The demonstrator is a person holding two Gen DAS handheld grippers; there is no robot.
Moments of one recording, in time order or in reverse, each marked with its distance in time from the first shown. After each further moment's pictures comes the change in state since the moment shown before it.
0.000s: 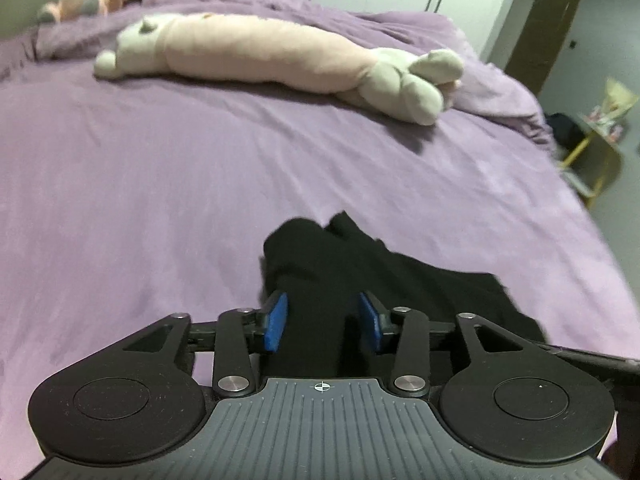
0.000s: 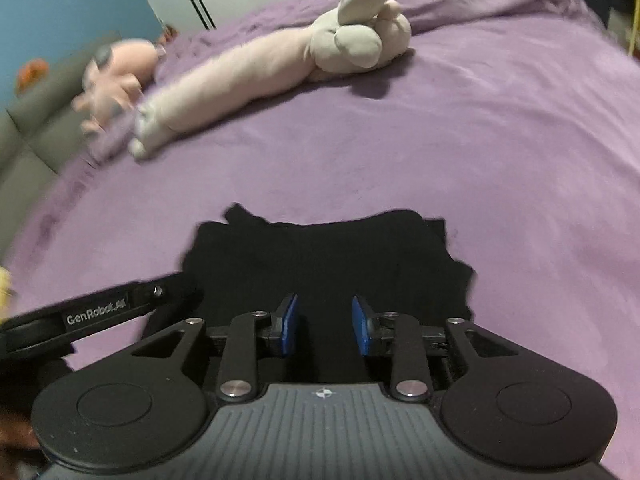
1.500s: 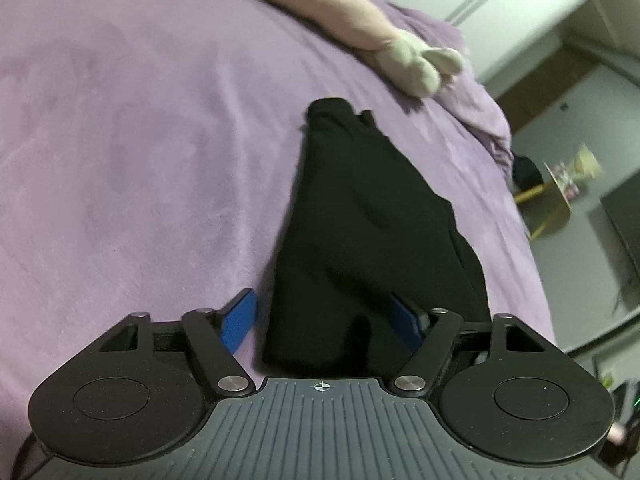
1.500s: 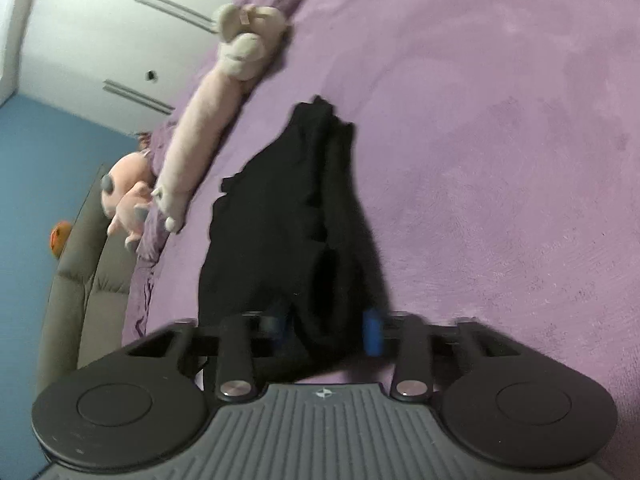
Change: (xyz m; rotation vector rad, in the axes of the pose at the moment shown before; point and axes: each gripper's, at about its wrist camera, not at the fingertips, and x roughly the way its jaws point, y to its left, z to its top) left arm -0.077 0.074 -0.112 -0.342 0.124 -0.253; right arm -0.081 -0.098 -0.147 0.622 0.011 0.284
